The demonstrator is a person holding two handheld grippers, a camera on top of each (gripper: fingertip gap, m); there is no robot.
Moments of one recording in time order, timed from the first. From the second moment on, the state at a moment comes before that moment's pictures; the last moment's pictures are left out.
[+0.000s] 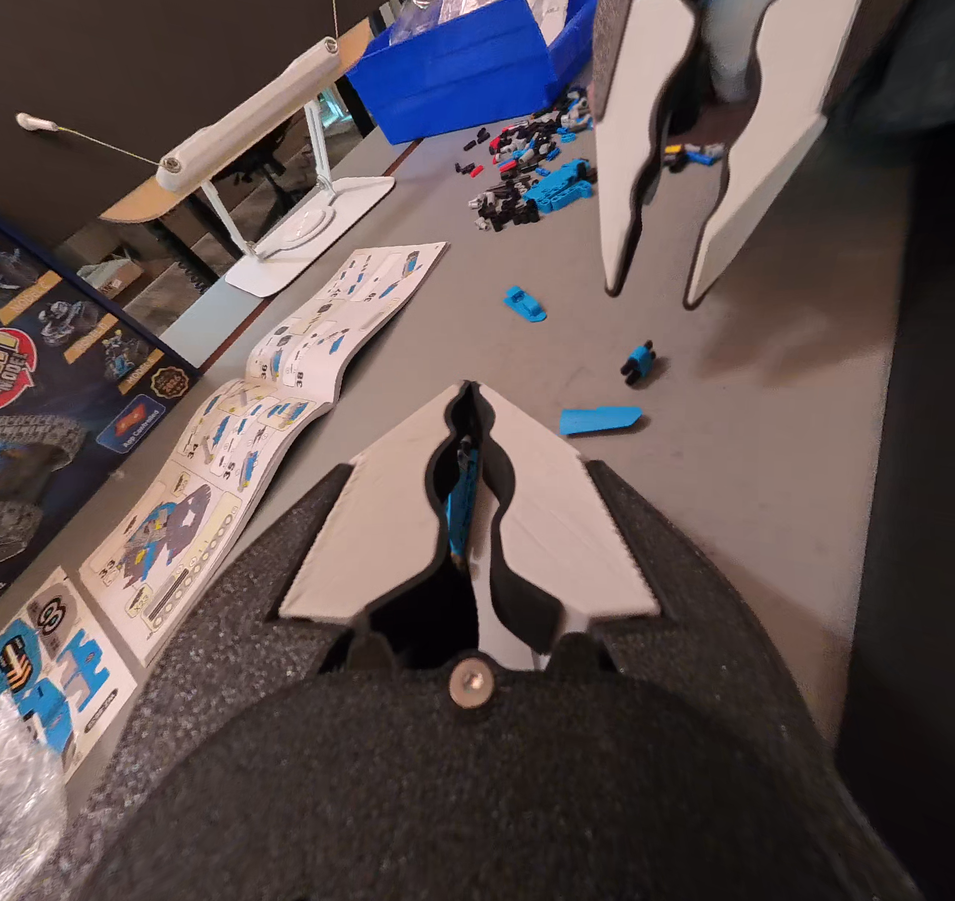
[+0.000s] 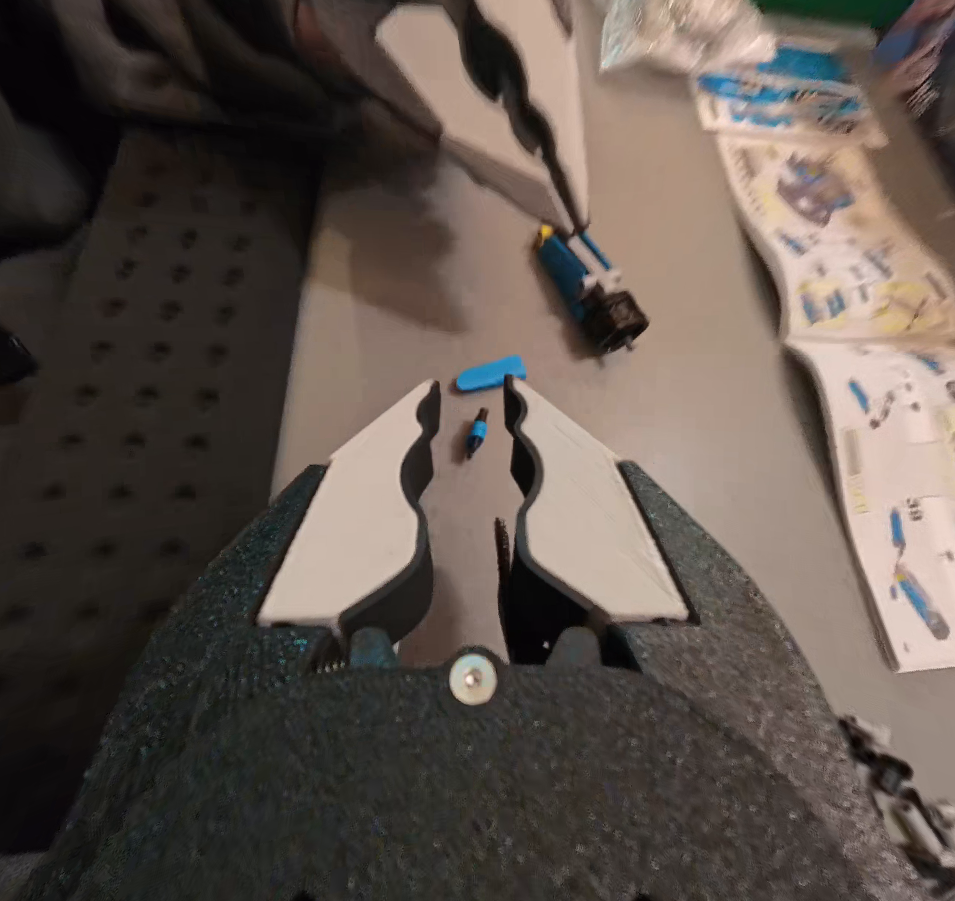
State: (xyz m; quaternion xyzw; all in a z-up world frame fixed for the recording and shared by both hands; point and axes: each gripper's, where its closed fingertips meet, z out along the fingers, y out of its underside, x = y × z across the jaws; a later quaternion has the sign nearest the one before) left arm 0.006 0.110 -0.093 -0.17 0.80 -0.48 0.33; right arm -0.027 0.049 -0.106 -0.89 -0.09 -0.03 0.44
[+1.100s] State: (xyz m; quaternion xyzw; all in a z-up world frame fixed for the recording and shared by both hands) left arm 0.016 0.108 -0.044 -0.19 0.71 -0.36 0.58; right arm 0.024 0.110 -0.021 -0.45 0.35 0.48 0.66
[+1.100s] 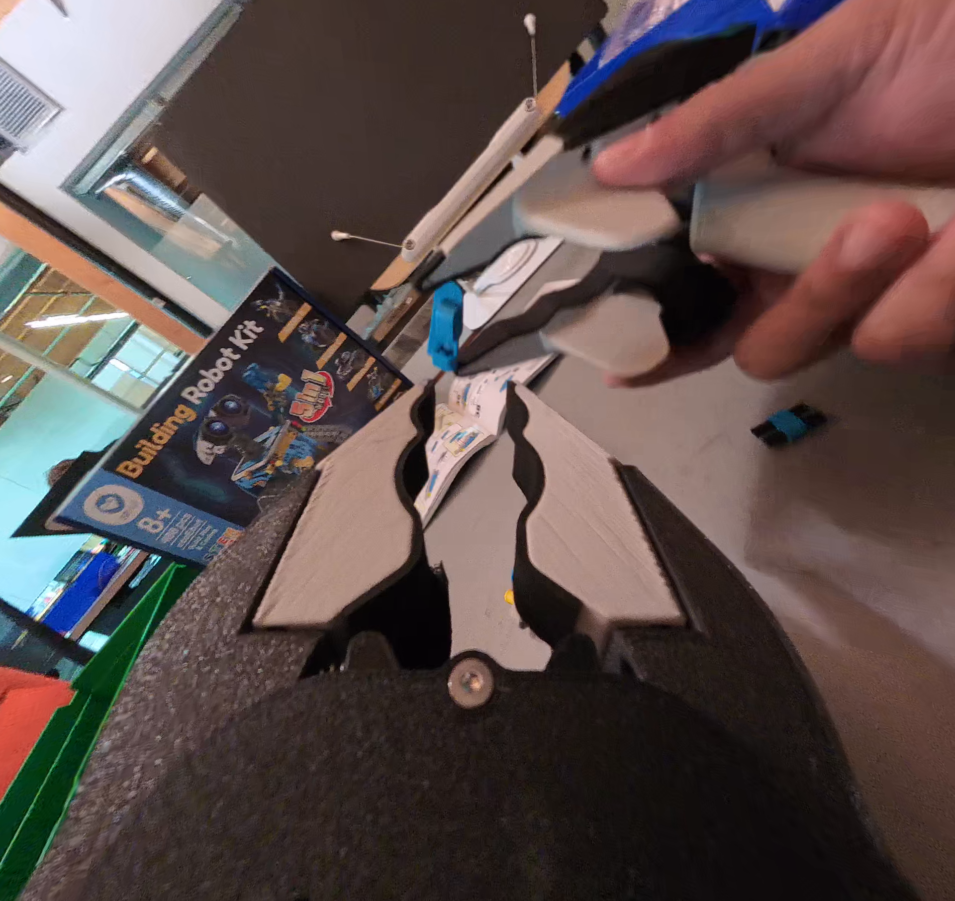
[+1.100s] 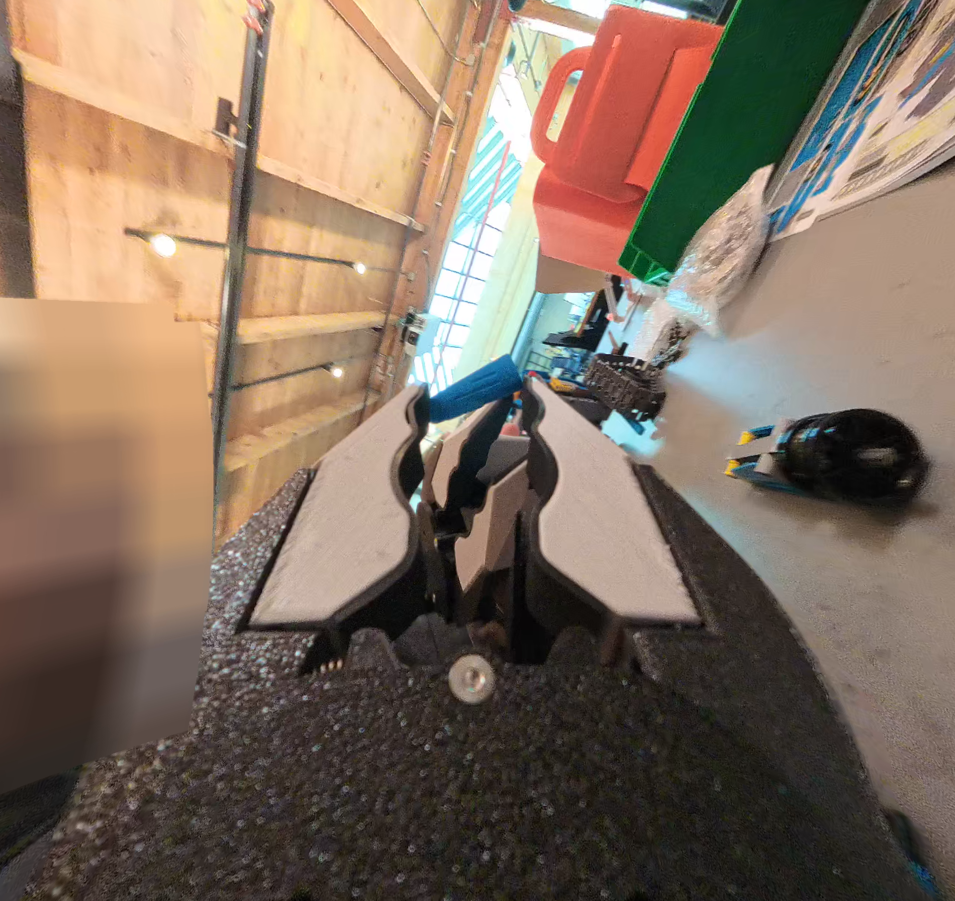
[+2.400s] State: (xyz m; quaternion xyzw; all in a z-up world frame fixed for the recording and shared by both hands) left arm 0.020 0.119 -0.044 -0.22 0.71 -0.39 0.55; right arm 0.003 0.131 -0.040 -0.63 0.27 0.28 0.67
